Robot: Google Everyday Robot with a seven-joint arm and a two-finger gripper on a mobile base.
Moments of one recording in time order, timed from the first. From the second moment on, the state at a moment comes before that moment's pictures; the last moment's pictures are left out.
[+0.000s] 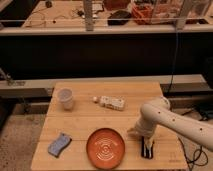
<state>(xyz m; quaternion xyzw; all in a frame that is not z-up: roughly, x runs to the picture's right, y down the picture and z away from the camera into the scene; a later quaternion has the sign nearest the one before) 0.190 0.272 0.767 -0.34 -0.20 -0.33 0.86</state>
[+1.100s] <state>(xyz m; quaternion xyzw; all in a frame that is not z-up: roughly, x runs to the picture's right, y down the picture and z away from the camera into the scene) 0.190 0.274 0.765 -0.34 -0.21 -0.33 0.85</state>
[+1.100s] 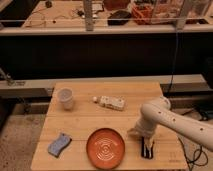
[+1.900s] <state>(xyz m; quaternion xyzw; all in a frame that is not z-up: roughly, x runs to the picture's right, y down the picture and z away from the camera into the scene) 0.190 0.275 0.764 -0.34 -0.21 -0.33 0.85</state>
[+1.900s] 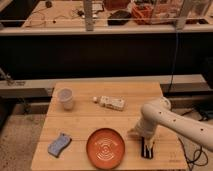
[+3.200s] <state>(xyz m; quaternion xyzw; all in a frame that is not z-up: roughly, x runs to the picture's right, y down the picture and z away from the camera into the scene) 0.192 0.277 0.767 -0.35 -0.21 -0.33 0.85</state>
